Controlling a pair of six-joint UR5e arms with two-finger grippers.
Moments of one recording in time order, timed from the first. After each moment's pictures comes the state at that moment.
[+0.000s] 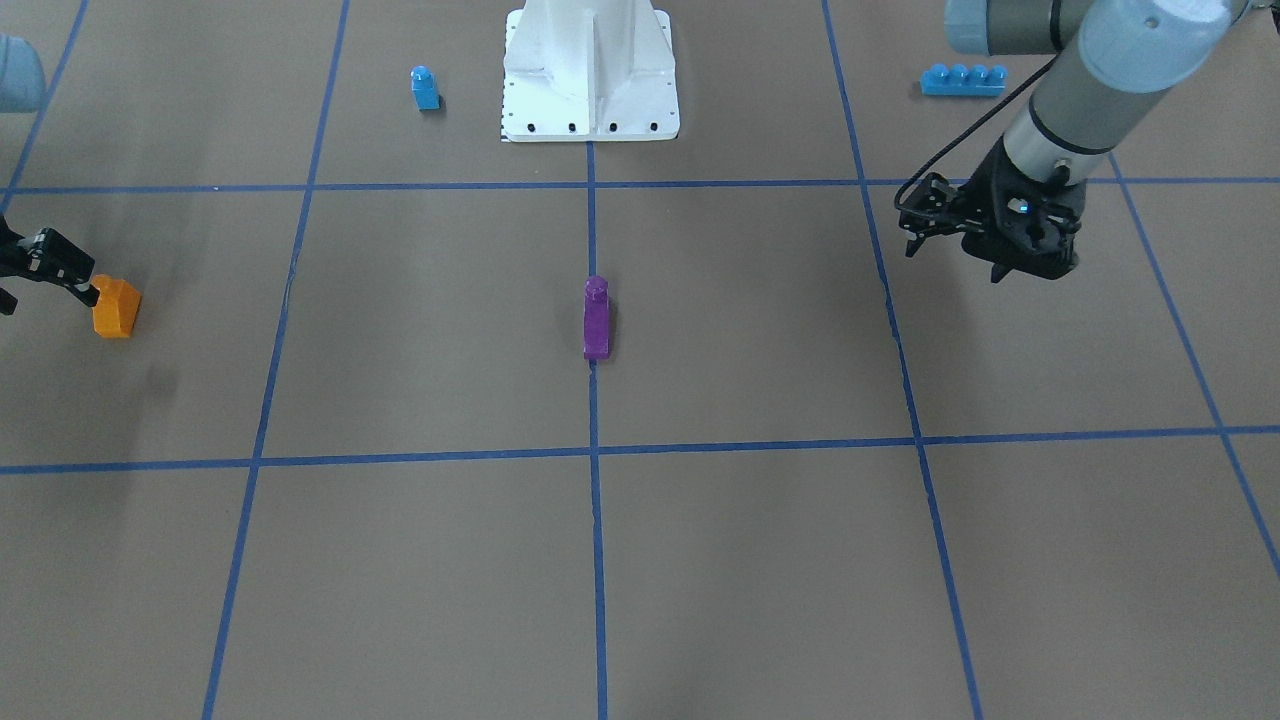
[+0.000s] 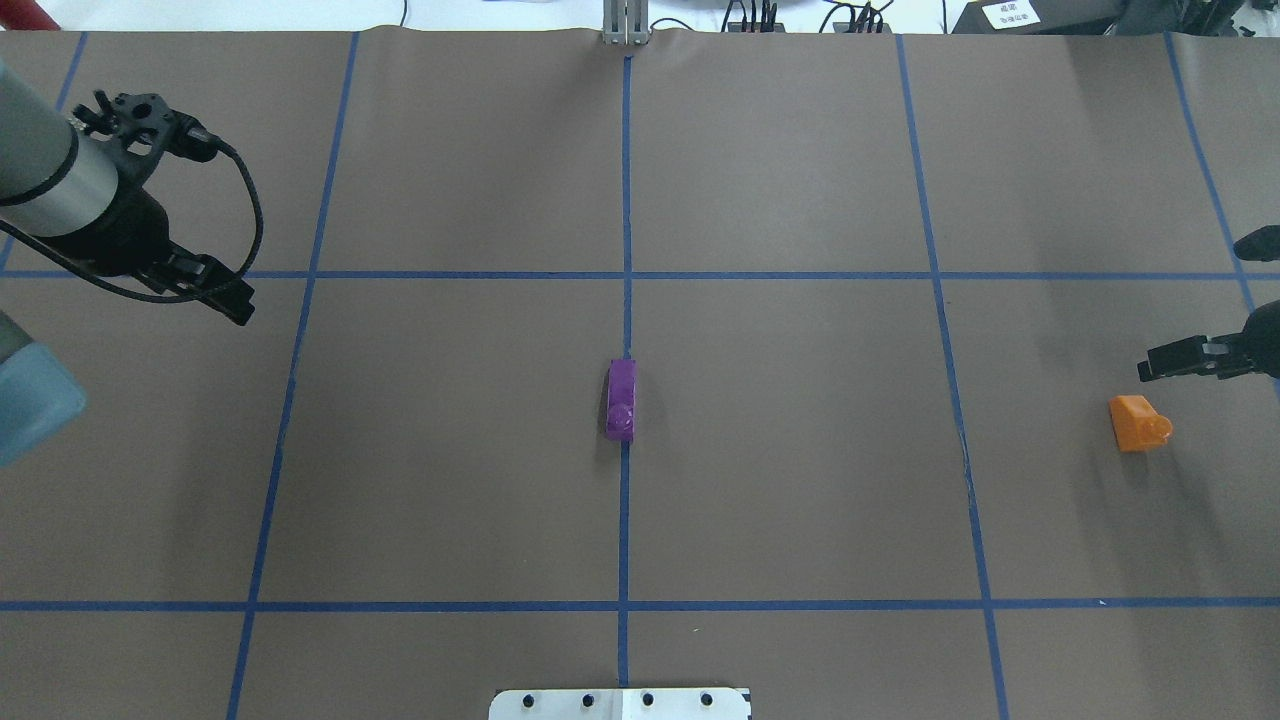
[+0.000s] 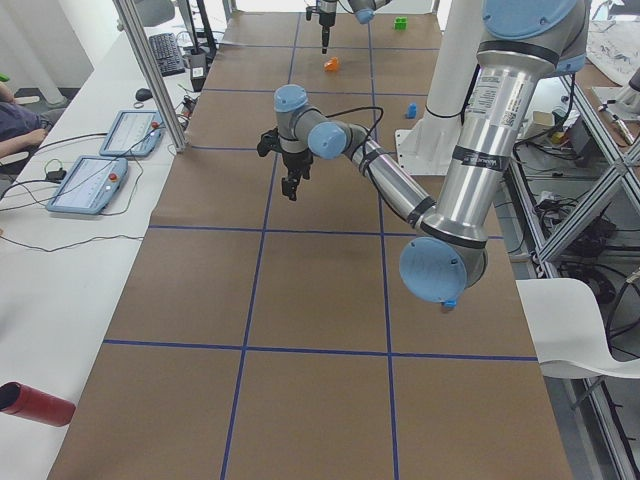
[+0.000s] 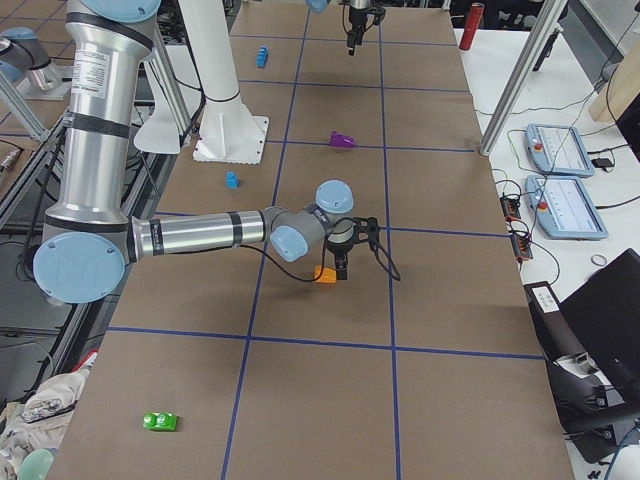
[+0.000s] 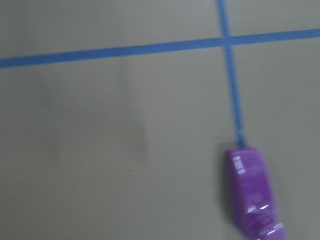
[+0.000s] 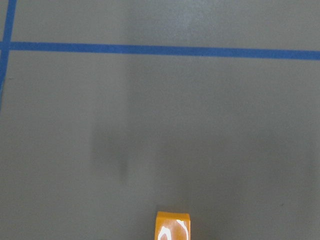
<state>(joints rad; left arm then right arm) -0.96 -1.83 -2.00 -1.43 -2.20 -0.42 1.01 -1.78 1.79 -0.95 2.15 0.78</state>
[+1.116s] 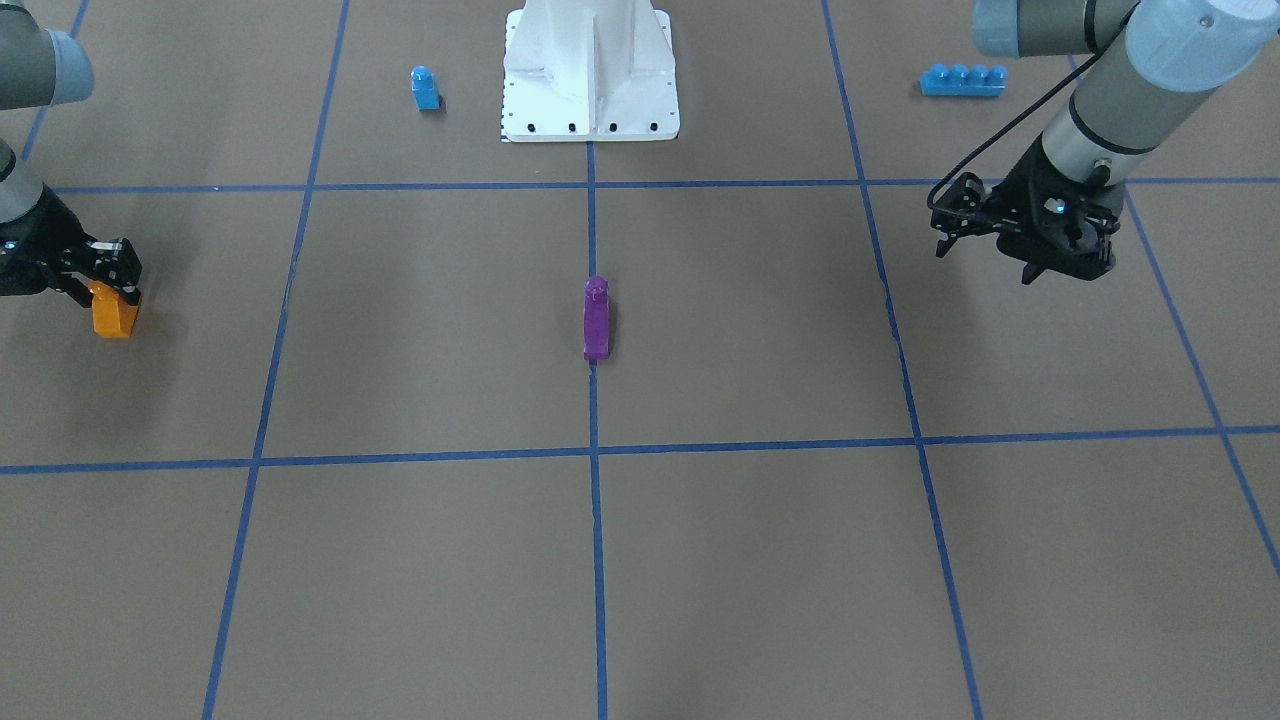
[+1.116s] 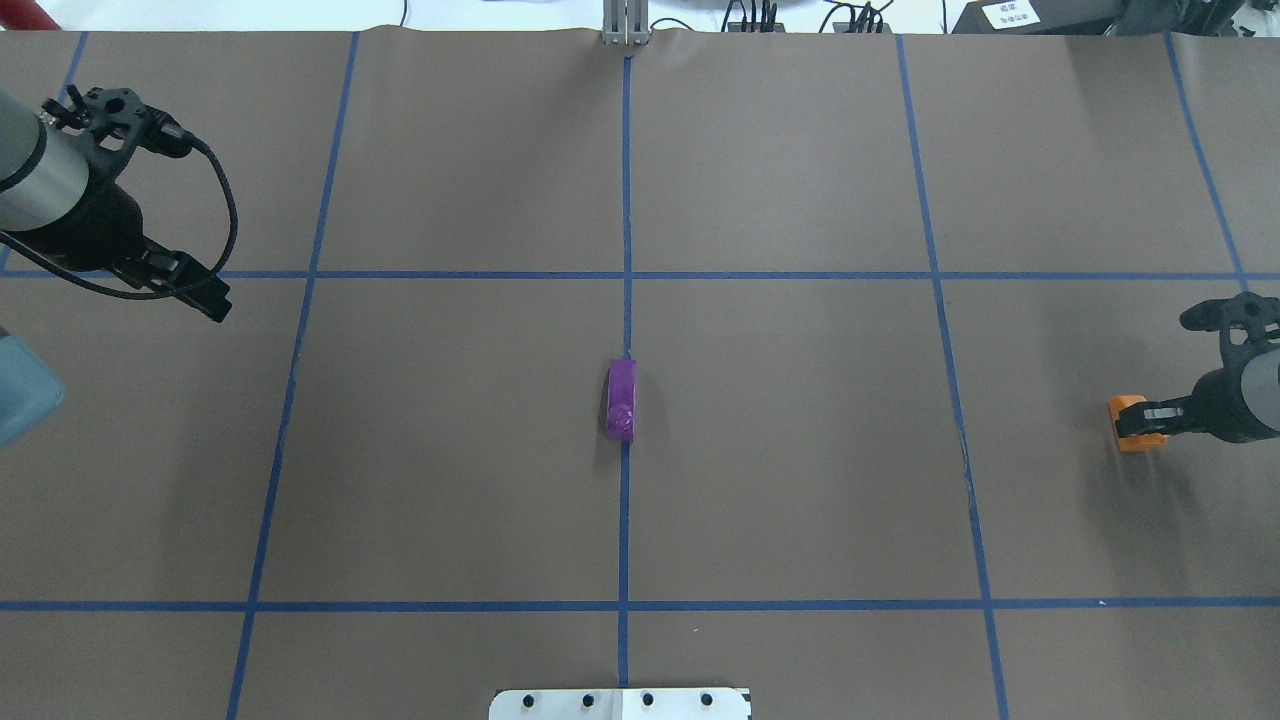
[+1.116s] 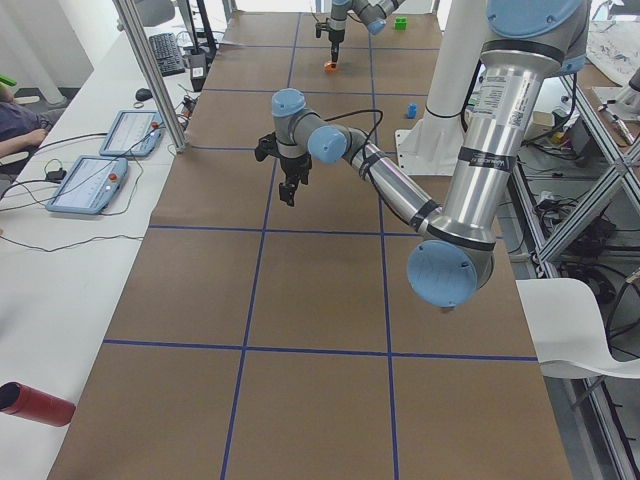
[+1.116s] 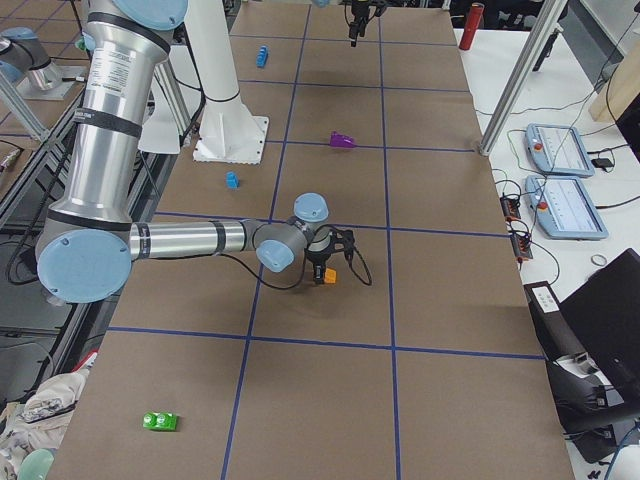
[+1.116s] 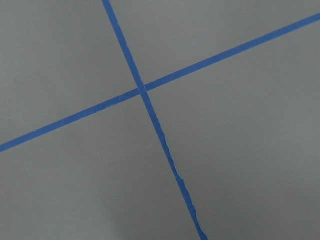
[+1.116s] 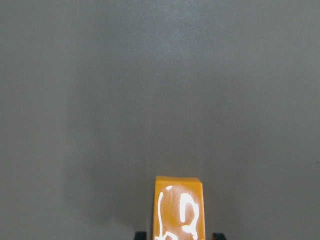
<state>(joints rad) -0.97 -1.82 -2.00 -1.43 -2.21 -0.39 0.85 -1.81 1.75 -0.88 2.04 0.89</state>
